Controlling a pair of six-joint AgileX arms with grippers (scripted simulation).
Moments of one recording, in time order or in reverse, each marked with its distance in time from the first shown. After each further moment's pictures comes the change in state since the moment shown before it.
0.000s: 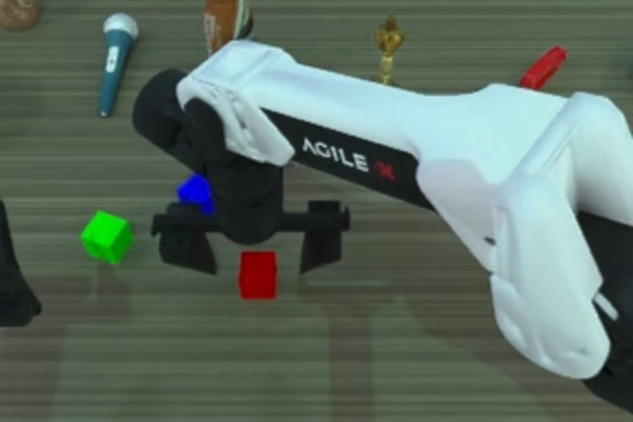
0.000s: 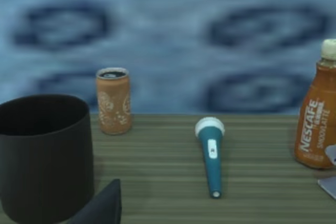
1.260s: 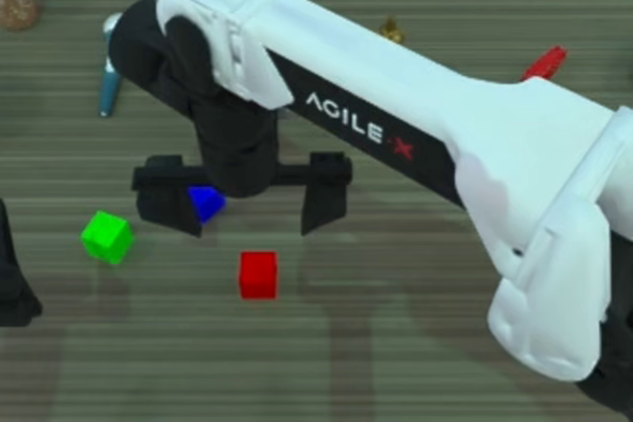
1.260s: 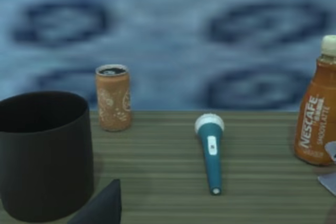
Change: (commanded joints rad) left arm -0.001 0.008 0.004 -0.006 0.000 0.002; right arm 0.001 0.019 0.328 -0.298 0.004 -0.002
